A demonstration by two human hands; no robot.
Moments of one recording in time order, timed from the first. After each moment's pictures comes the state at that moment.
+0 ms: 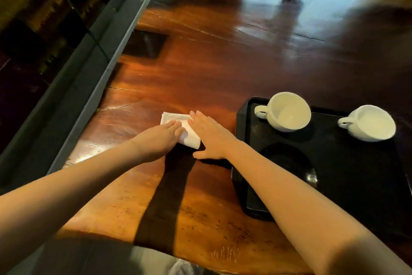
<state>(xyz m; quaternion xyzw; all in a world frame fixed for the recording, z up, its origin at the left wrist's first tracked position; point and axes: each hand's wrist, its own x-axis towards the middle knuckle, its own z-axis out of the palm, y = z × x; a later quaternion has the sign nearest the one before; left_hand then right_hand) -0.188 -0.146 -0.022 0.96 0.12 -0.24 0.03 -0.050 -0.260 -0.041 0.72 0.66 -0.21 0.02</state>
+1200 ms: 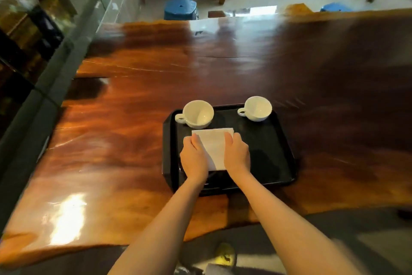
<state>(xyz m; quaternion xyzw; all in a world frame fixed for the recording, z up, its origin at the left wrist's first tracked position) -0.067 -0.417 0.040 0.69 0.49 0.20 0.50 -0.008 -0.492 0.045 0.91 0.06 -0.17 -0.37</state>
